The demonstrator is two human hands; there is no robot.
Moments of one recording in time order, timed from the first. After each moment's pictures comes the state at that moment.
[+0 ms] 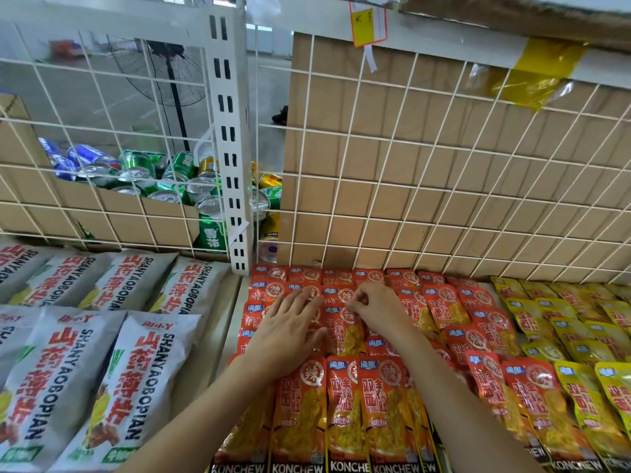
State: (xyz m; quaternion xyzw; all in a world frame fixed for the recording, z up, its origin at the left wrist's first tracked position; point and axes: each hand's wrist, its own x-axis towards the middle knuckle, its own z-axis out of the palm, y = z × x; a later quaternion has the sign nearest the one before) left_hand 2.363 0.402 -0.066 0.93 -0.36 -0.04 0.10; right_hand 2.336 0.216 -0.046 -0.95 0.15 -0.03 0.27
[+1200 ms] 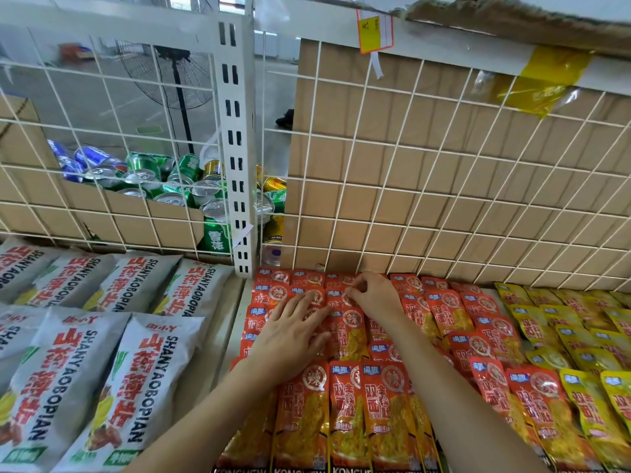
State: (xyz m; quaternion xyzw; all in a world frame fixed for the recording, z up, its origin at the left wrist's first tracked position) left_hand 2.359 0.403 -0.057 0.92 -0.37 -0.05 0.10; right_hand 2.369 0.208 -0.057 -0.94 0.18 -0.07 0.27
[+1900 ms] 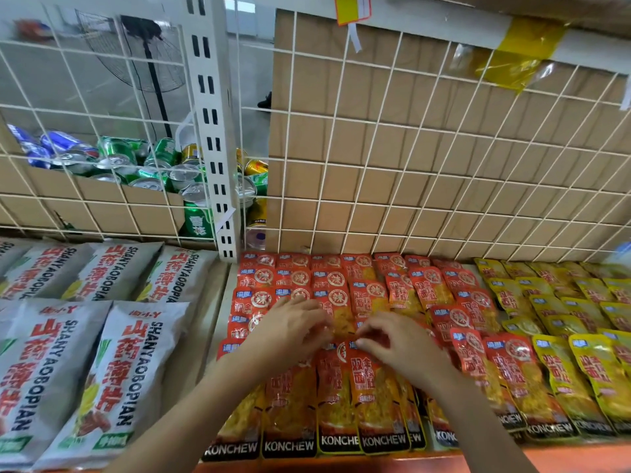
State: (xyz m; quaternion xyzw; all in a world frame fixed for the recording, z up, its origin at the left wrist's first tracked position) left_hand 2.336 0.402 -0.035 0.86 -0.47 -0.04 0.20; right_hand 2.241 0.217 -0.024 -0.98 0.03 0.01 0.21
